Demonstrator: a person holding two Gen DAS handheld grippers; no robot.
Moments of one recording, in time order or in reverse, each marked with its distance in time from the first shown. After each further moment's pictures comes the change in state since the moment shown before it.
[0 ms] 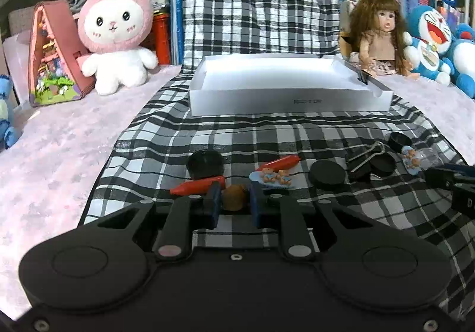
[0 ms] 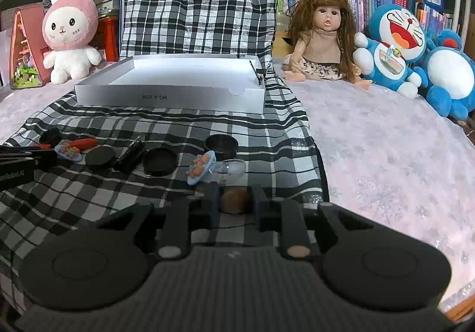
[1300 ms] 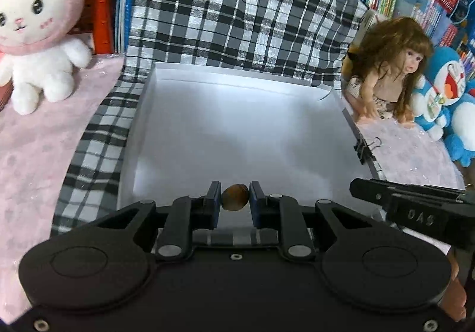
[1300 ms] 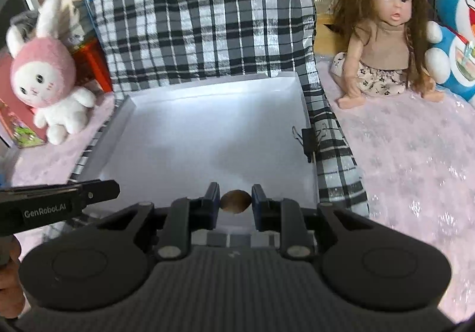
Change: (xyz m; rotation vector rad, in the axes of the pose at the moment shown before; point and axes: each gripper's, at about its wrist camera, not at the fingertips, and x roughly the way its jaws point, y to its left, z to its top) left arm 0.144 0.012 0.185 -0.150 0.311 -0.200; right arm 0.141 -0.009 0.175 0.130 0.295 0.158
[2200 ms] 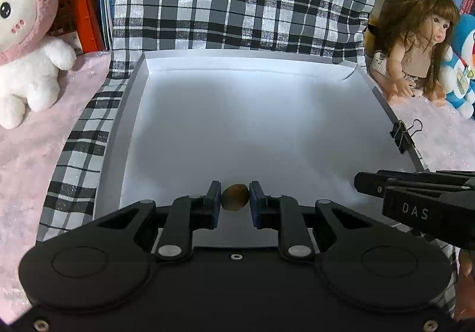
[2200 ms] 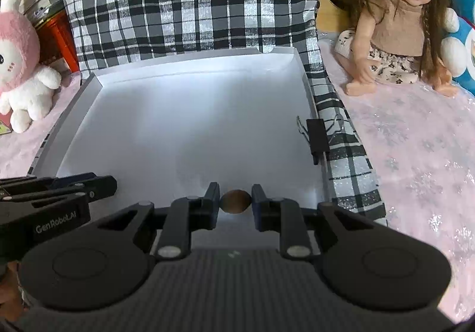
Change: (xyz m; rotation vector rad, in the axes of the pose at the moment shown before) left arm 0.057 -0.008 -0.004 0.079 0.026 0.087; right arm 0.055 0.000 0.005 -0.021 0.070 -0.070
